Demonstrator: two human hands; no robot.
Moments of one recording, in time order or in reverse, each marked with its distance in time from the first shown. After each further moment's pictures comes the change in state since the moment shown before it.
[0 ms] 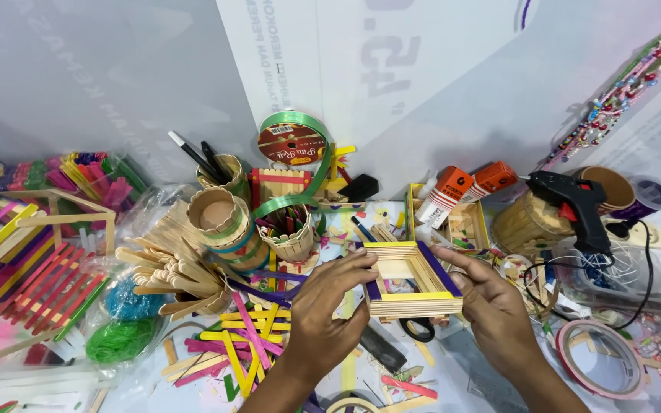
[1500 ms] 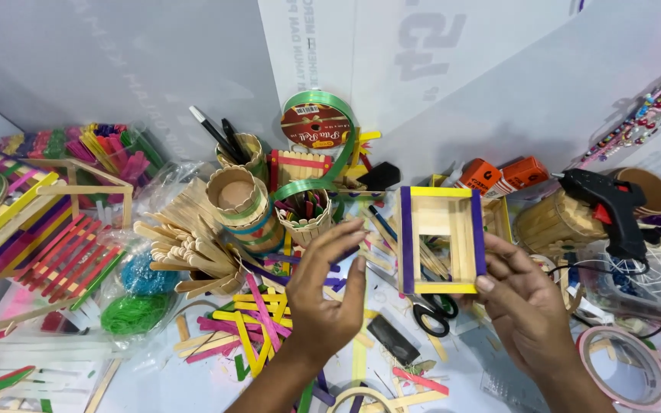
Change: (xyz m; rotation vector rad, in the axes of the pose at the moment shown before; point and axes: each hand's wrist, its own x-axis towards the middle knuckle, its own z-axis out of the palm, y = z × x) left_hand 0.009 0.004 -0.006 0.020 0.220 -0.138; right_hand 0.001 -0.004 -0.001 0.157 0.034 -0.015
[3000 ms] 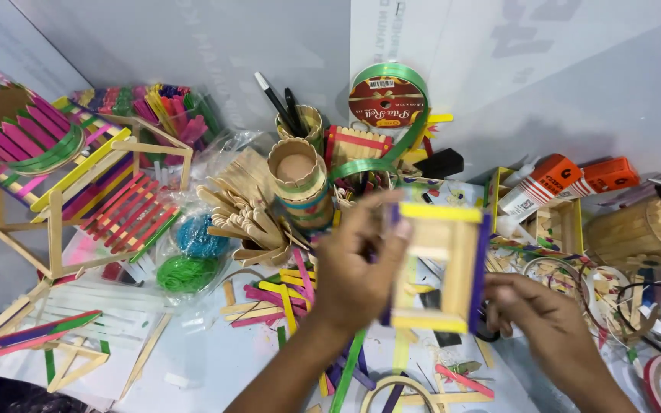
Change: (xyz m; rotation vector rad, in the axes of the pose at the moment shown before) left_hand 0.025 0.012 -0.035 -0.063 -0.113 -0.453; right_hand -0.003 0.029 0.003 -0.484 -0.210 0.034
